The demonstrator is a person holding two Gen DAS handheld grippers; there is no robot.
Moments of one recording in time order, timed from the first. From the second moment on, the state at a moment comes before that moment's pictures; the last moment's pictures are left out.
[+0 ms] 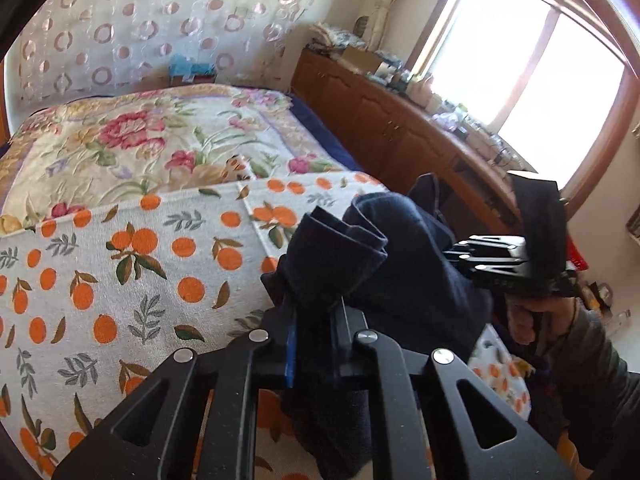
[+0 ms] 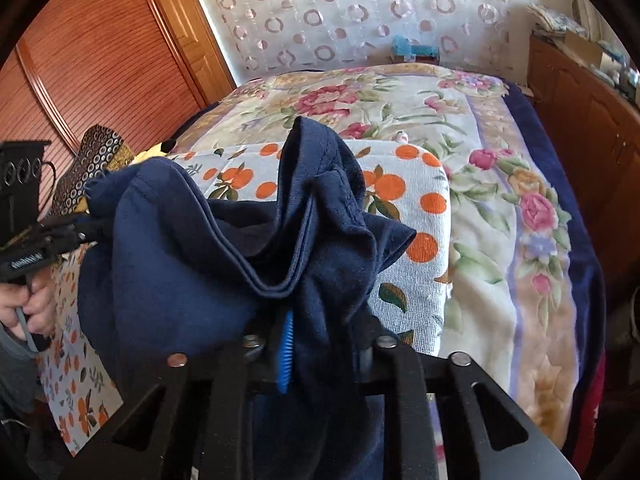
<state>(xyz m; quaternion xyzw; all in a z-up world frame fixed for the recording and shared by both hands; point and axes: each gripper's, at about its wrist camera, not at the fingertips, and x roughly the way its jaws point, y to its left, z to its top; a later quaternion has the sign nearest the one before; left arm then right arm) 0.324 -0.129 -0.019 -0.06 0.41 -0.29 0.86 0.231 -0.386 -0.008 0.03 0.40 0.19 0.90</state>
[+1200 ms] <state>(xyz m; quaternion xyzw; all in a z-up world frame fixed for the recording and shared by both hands) 0.224 0.268 0.029 -0.20 0.28 -0.12 0.93 0.326 0.021 0.143 -0.13 0.26 0.33 0.90</state>
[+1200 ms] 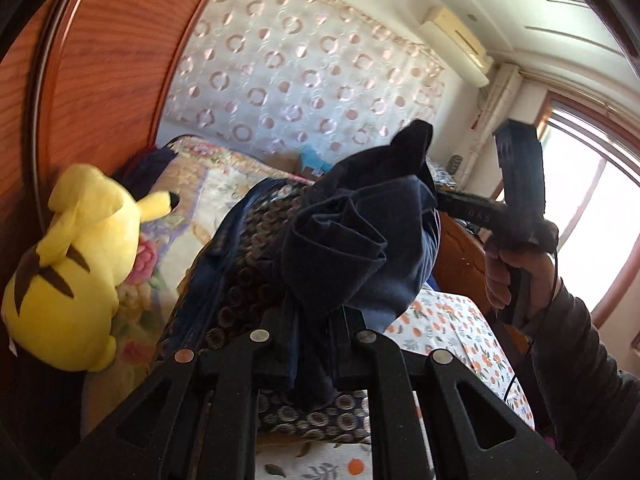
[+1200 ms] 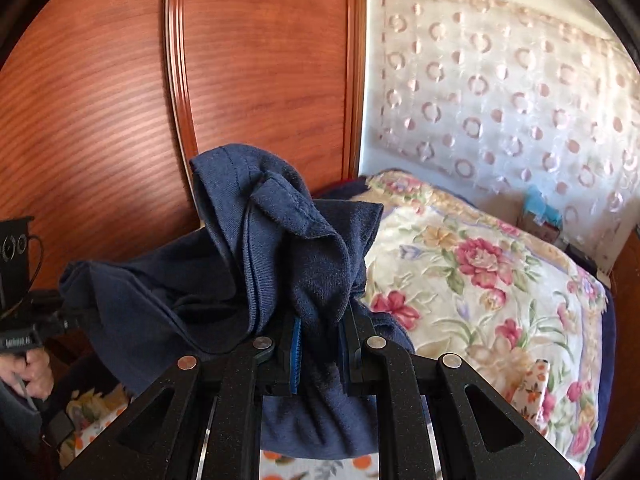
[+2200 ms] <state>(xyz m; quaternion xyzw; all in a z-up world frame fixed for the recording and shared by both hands) 0.196 0.281 0.036 -0.14 0.22 0.00 0.97 0.365 0.068 0.120 -0.10 0.17 0.32 0.93</state>
